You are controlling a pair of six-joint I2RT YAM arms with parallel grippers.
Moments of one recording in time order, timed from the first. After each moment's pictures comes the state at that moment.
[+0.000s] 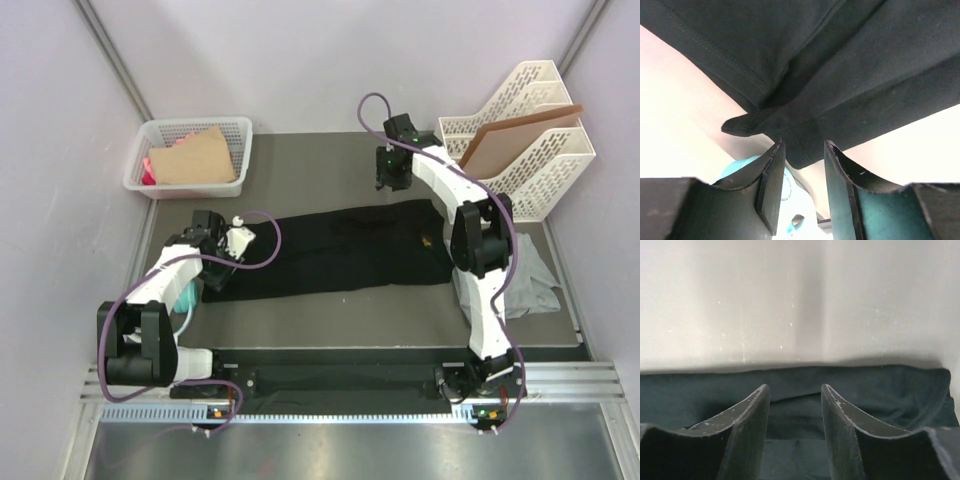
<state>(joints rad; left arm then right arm) -0.03 1.33 0.79 -0.71 0.00 0.60 0.35 2.22 2.02 -0.81 0.04 0.34</state>
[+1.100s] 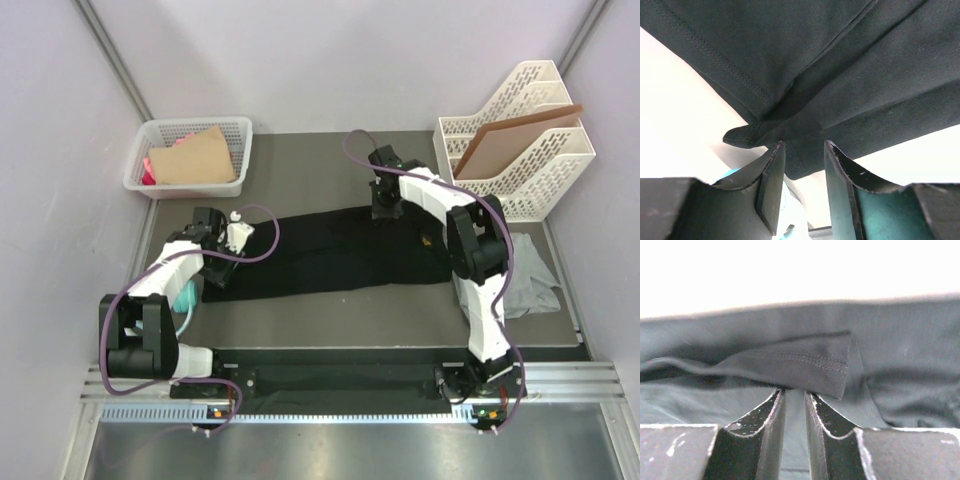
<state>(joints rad) -0.03 1.37 0.81 -0.67 0.01 0.51 0.44 2.14 1.70 -0.74 0.06 0.39</state>
